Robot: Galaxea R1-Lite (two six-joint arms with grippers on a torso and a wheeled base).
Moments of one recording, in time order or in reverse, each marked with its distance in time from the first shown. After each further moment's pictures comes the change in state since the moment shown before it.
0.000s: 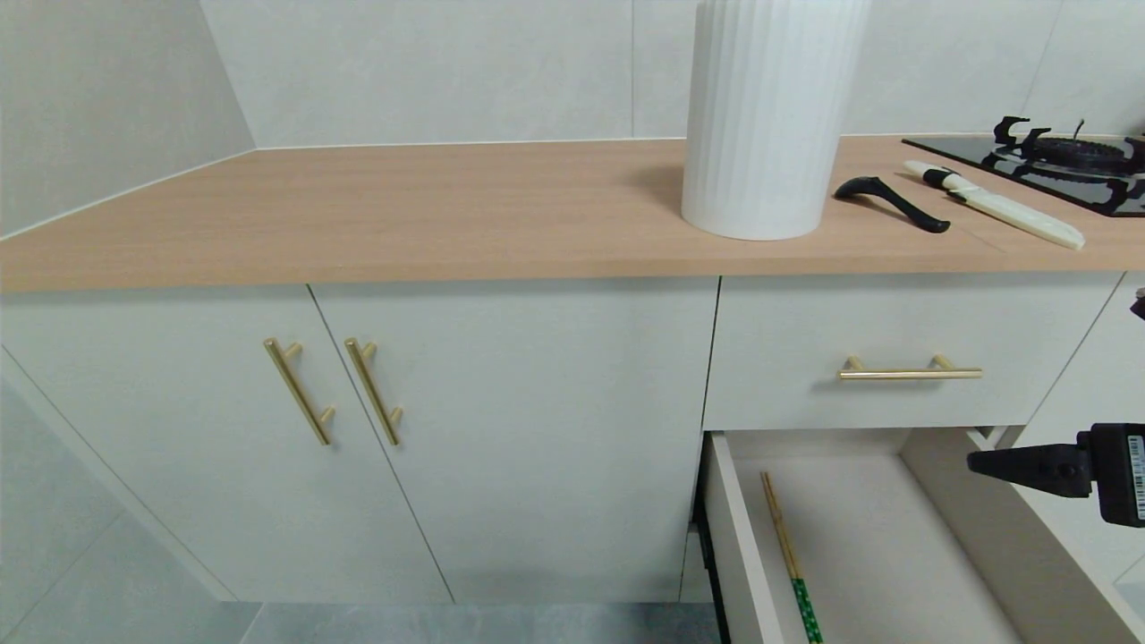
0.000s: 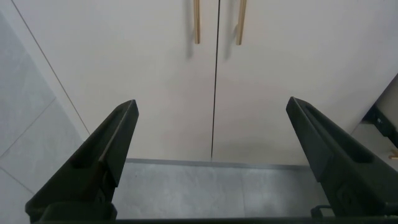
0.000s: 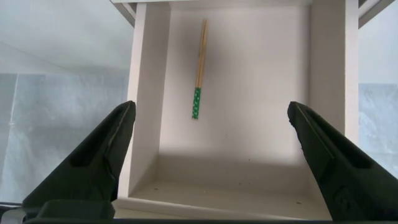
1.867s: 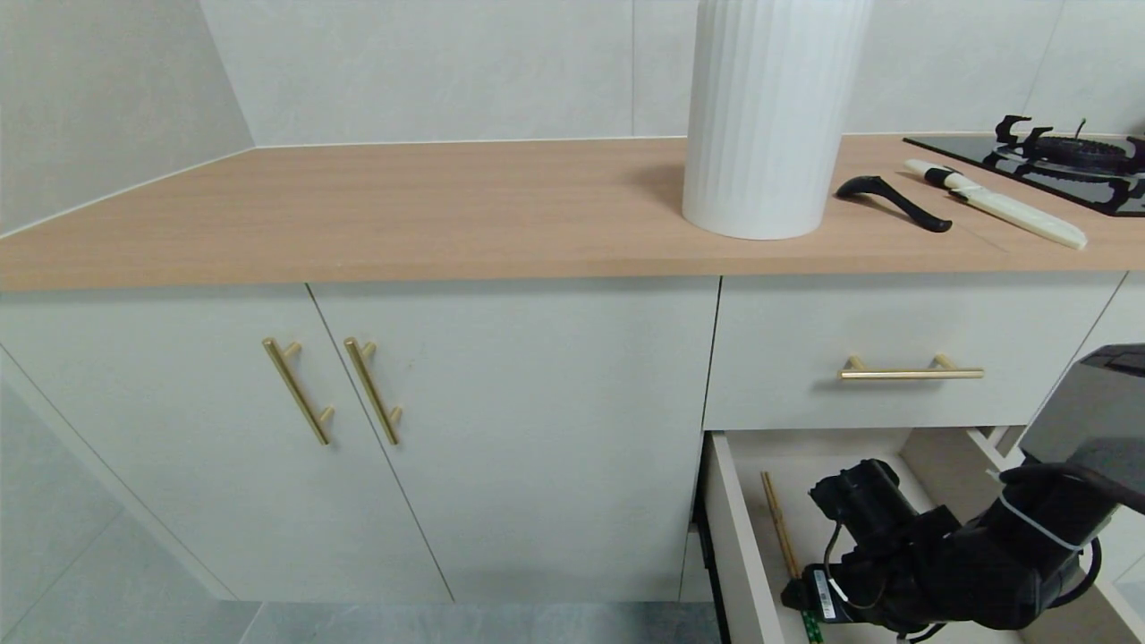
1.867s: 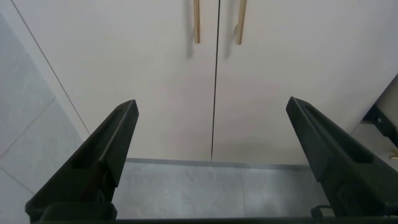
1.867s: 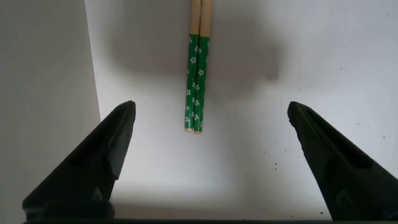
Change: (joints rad) left arm 0.000 0.000 0.000 0.000 0.000 0.000; right arm 0.036 0.928 0.321 -0.819 0.041 0.079
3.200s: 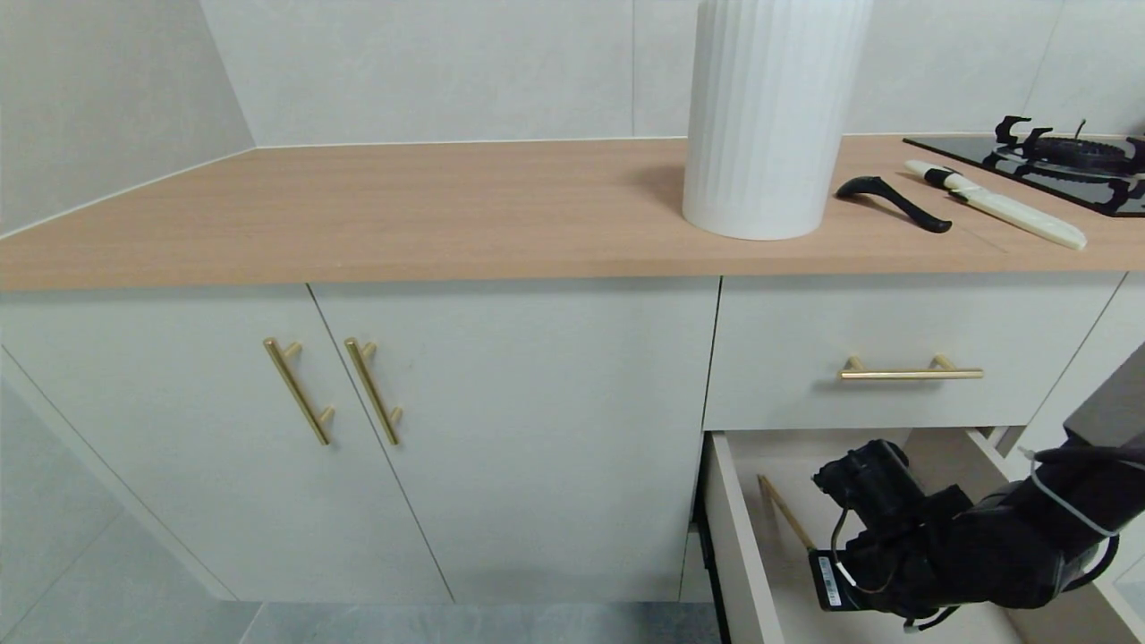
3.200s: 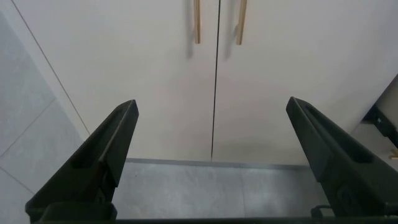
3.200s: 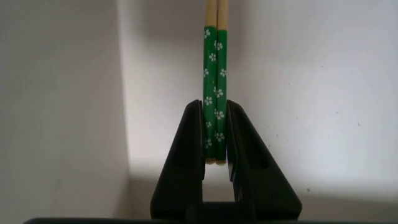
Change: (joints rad) left arm 0.000 0.000 0.000 0.000 0.000 0.000; right arm -0.005 -0.063 -0.044 0.119 0.031 -0.008
